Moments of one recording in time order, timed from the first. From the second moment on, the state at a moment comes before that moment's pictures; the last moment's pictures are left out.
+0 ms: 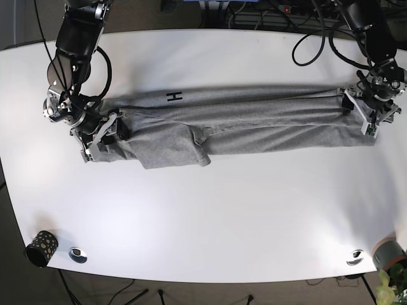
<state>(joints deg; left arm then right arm) 6.6 -13.3 -31.4 83.3 5.4 -39.7 36.0 6.9 15.2 20.9 71.2 18.3 39.7 -45.0</state>
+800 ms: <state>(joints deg) 6.0 -10.1 -31.3 83.5 7.0 -39.3 34.5 16.9 12.6 14.9 74.1 15.2 38.1 -53.3</state>
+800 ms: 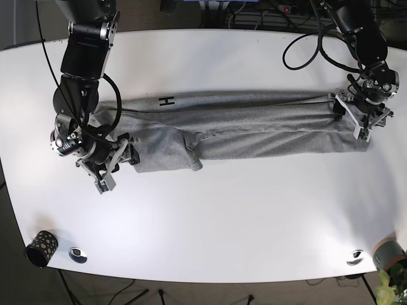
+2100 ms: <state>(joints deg) 6.0 -10.1 -31.3 83.5 7.3 -39.3 34.4 18.1 8.9 15.1 80.3 15.4 37.5 -56.8</state>
